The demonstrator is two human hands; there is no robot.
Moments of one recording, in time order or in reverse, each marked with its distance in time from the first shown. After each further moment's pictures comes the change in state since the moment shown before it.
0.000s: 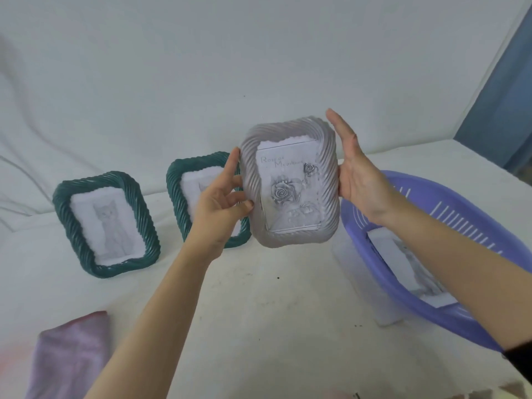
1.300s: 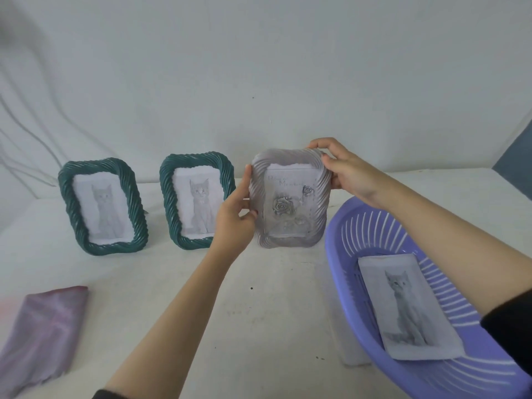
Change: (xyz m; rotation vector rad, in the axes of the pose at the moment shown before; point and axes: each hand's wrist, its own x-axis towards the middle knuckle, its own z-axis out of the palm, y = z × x) left_hand 0.027 -0.047 0.058 0.392 0.355 -0.047; right_hand 0.067 0.018 -0.081 -0.334 -0.203 0.129
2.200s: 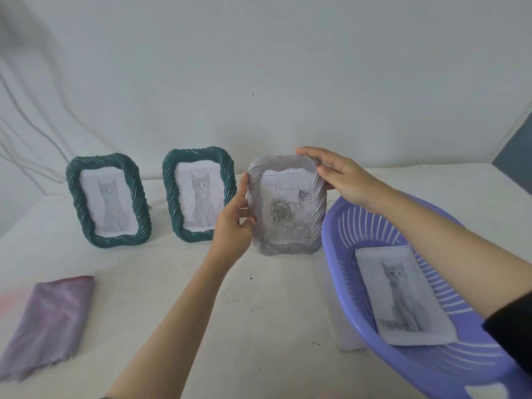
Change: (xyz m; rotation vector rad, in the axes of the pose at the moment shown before) left_hand -0.022 -0.013 -0.003 0.074 -0.027 -0.005; right_hand -0.019 0.008 0.012 -0.210 0.018 -0.106
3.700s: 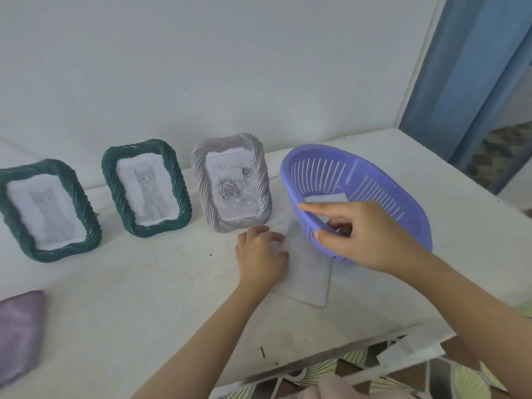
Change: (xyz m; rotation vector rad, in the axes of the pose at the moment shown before) left_hand -0.101 0.030 0.099 0.544 -0.254 -0.108; right_hand -0.203 -0.047 0.028 -0.367 0.287 0.193
